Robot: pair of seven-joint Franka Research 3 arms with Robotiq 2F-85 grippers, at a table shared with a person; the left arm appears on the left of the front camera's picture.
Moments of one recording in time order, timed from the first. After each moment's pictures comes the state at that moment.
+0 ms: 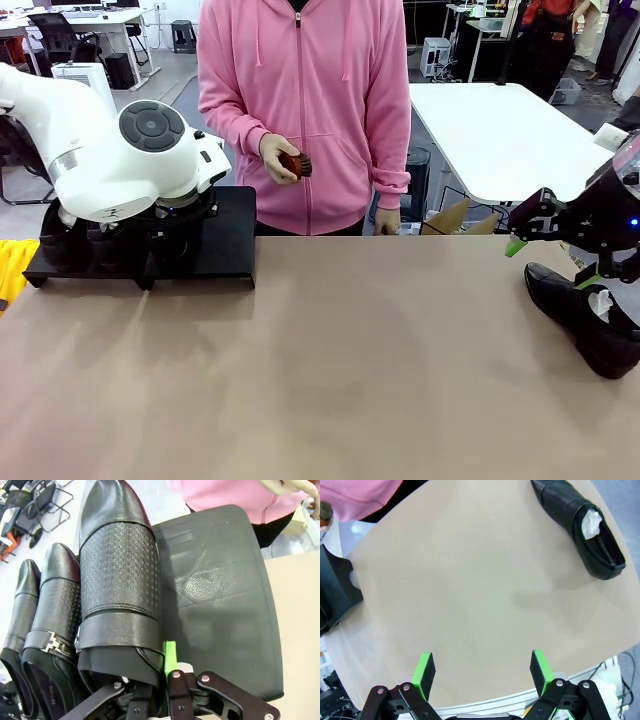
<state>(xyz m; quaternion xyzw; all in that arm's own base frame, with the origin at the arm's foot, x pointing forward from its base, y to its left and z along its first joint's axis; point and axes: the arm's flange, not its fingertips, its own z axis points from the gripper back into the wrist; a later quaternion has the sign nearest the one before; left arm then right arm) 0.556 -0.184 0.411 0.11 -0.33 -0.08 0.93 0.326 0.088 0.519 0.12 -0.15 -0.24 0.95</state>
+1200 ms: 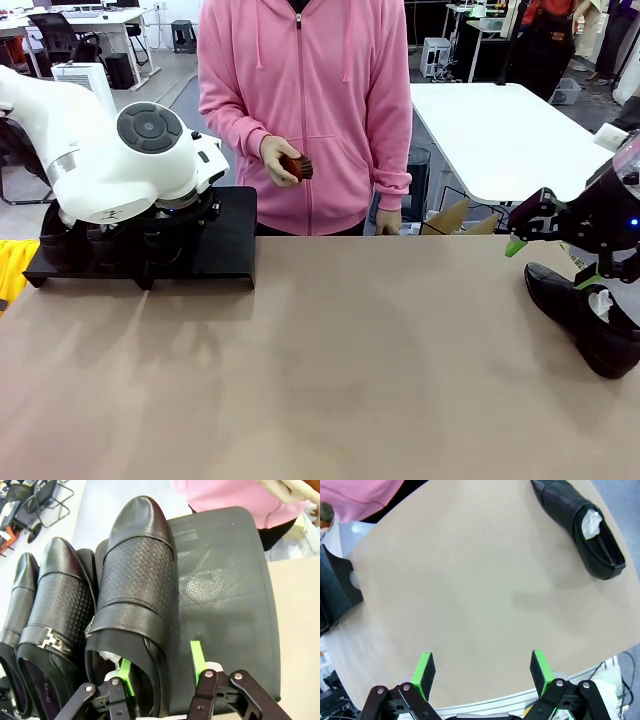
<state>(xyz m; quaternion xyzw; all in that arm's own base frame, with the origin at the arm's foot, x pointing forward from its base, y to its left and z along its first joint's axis) 0.556 -0.183 0.409 0.10 -0.33 -0.06 0.93 0.326 0.088 0.519 0.12 -0.15 -0.24 0.95</state>
